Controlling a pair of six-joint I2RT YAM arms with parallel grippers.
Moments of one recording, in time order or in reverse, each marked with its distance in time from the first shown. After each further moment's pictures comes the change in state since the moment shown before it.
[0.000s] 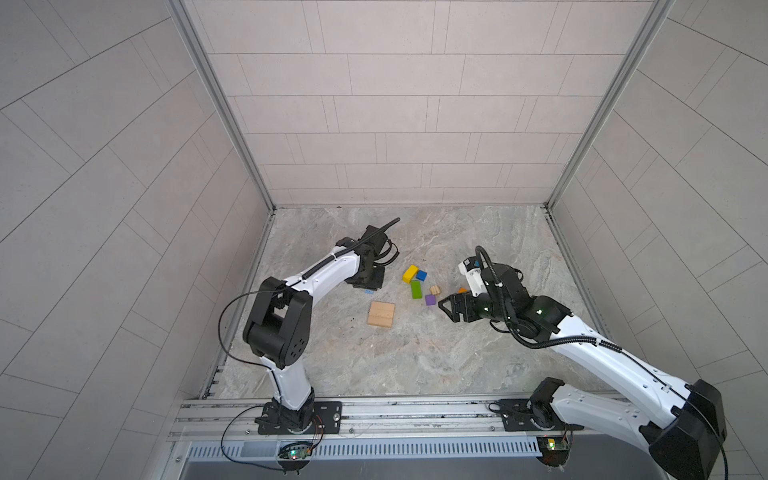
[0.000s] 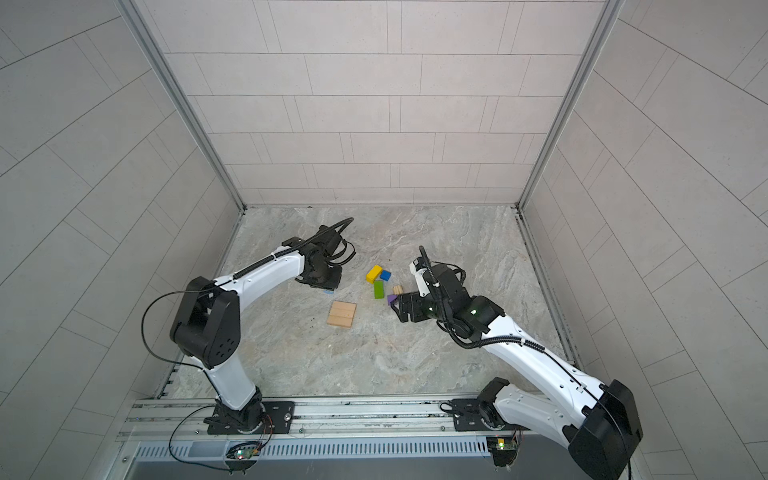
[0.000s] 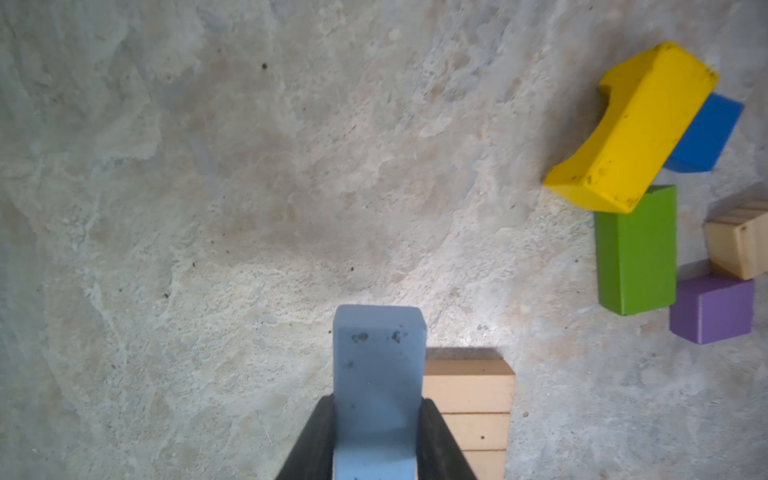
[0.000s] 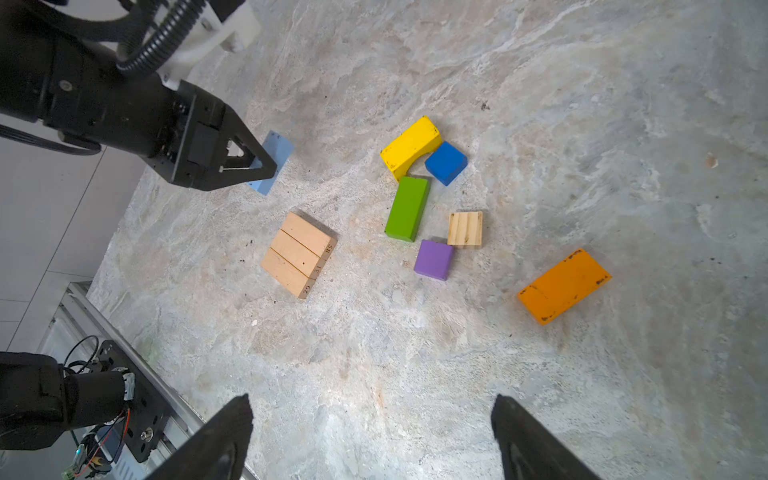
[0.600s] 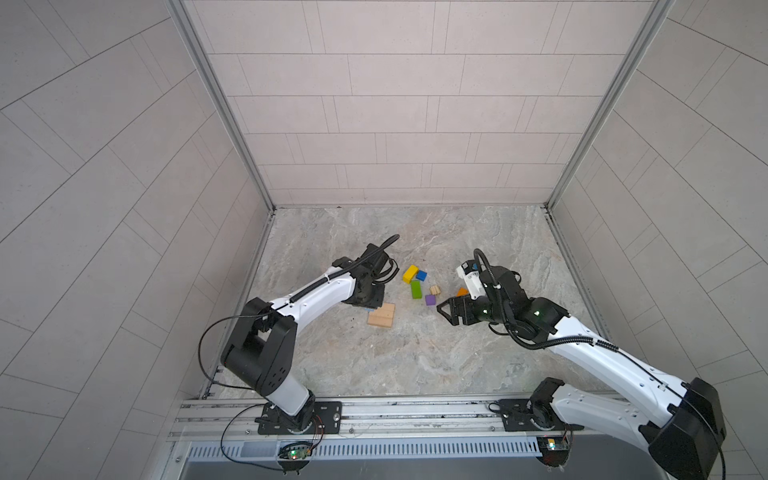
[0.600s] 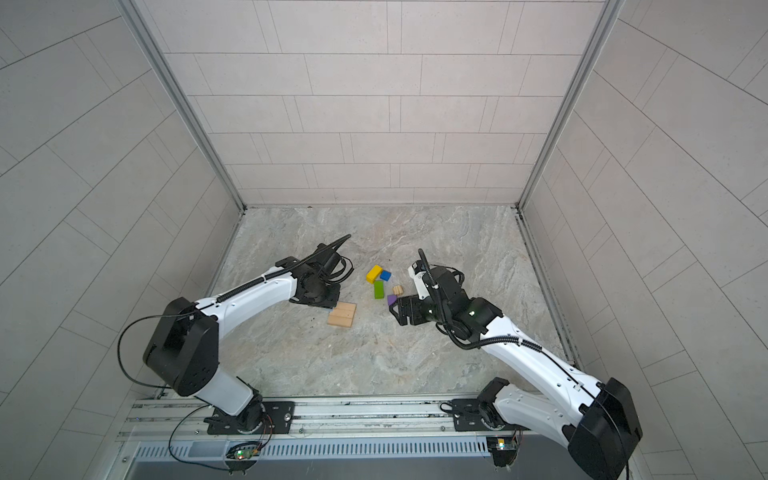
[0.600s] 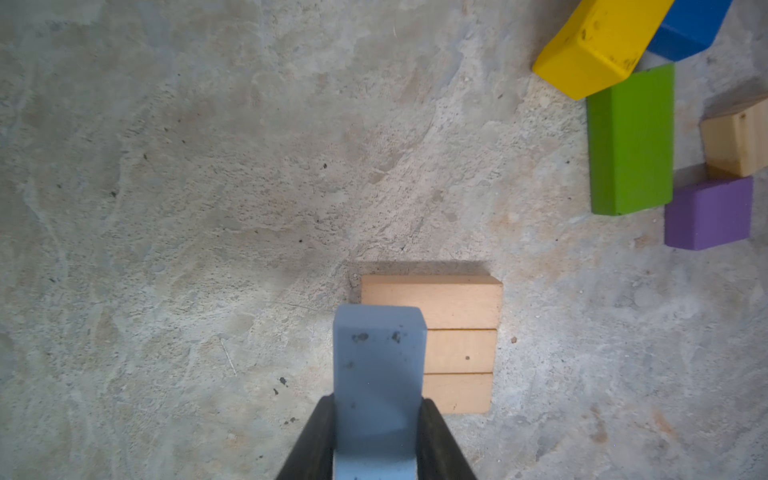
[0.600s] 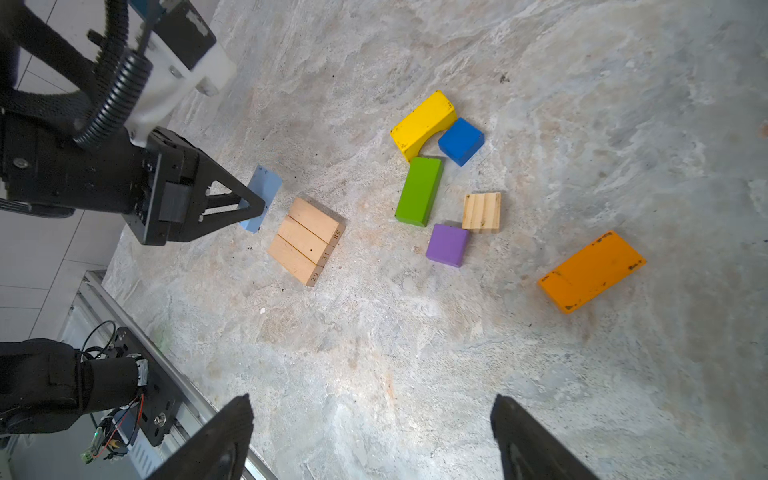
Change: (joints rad) left arm -0.086 -0.159 -0.207 0.065 0.006 -0.096; right arm 0.000 0.002 -0.037 0.032 -0.053 0.021
